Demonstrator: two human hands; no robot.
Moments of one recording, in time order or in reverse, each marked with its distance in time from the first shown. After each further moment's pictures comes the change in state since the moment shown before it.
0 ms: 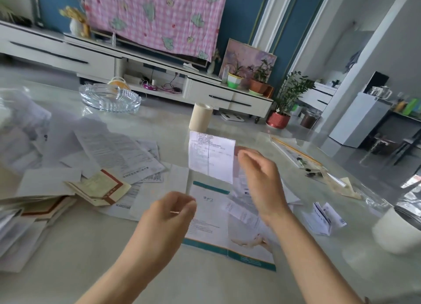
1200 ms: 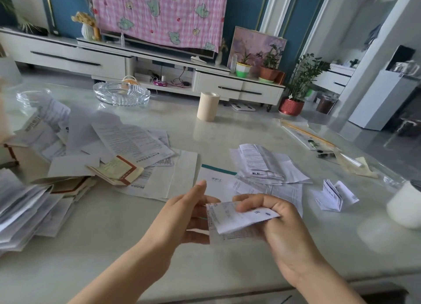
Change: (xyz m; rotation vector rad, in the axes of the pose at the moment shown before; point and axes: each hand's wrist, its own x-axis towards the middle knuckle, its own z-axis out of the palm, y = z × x) left_hand -0.029 0.008 0.009 -0.336 -0.275 -0.281; right_hand -0.100 0.004 -0.011 0.245 -0.062 0.356
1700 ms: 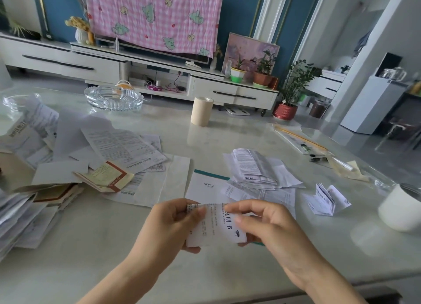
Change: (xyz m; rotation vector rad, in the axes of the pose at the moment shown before) left_hand 0.002 -0.012 -0.002 0.208 0.135 0.230; right_hand 0.002 -0.009 -0.014 -0.119 -0.161 0.033
